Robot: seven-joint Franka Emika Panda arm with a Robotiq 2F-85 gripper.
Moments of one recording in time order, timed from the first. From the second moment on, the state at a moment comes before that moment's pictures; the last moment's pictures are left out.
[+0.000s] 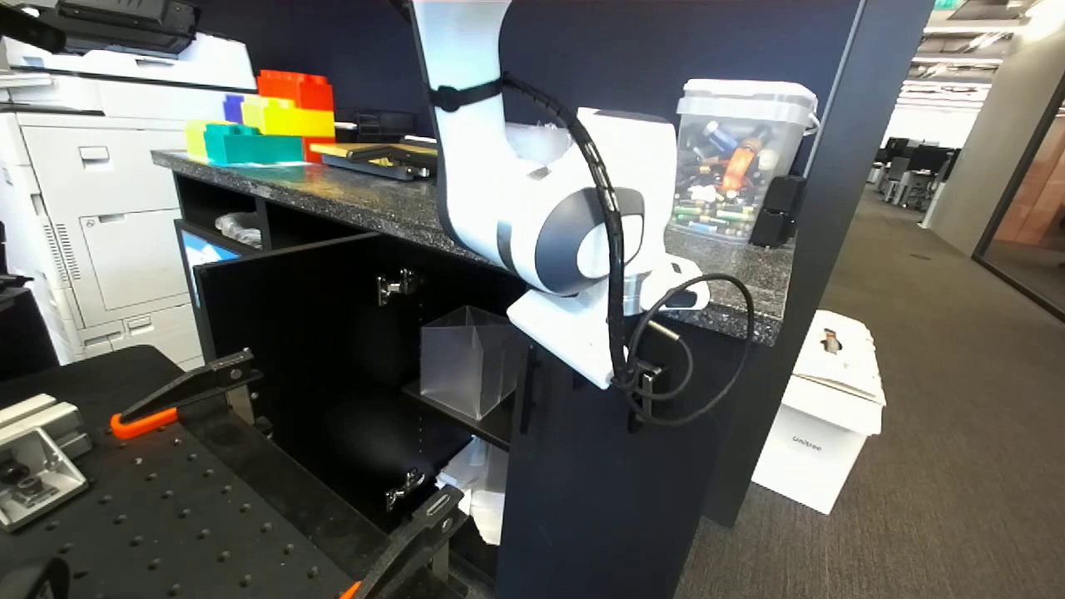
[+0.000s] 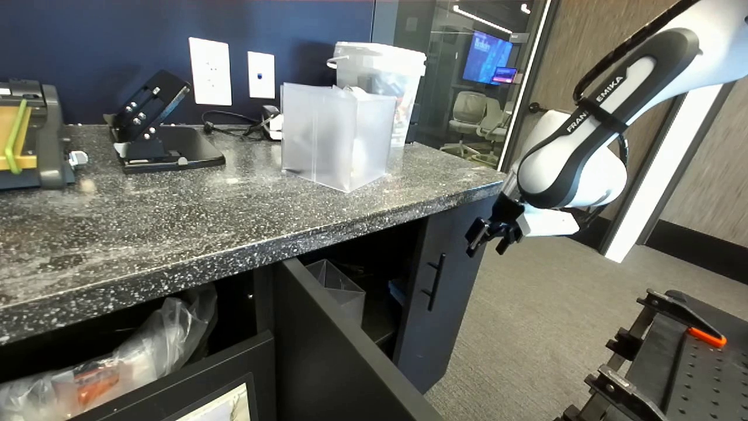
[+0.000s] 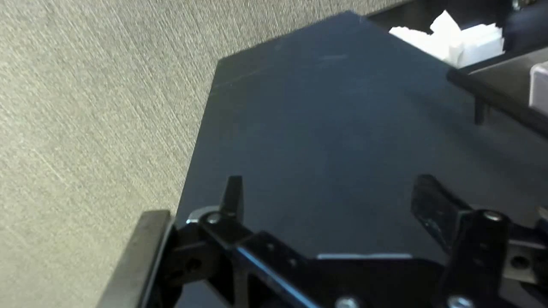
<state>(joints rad) -0.16 0.90 0.01 -1.86 0.08 3.00 0.02</state>
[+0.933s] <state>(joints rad) -0.37 0.71 0.03 -2.17 -0.04 2.81 -0.26</state>
